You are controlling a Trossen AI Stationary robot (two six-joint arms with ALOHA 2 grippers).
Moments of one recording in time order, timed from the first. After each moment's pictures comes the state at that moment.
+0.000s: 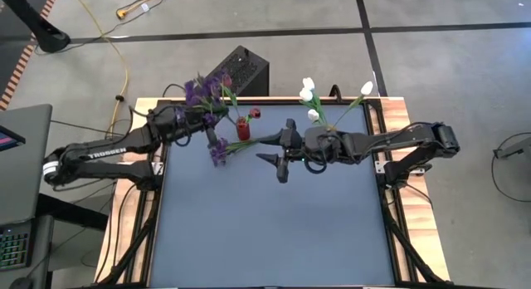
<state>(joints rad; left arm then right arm) 0.41 0.90 0.64 0.26 -0.10 -0.04 0.07 1.47 1.22 0.06 0.23 0.13</state>
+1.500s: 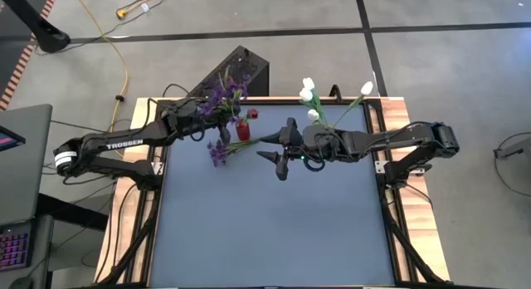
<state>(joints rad) 0.47 1.13 0.70 0.28 -0.03 0.11 0.05 1.47 1.22 0.03 0.23 0.16</state>
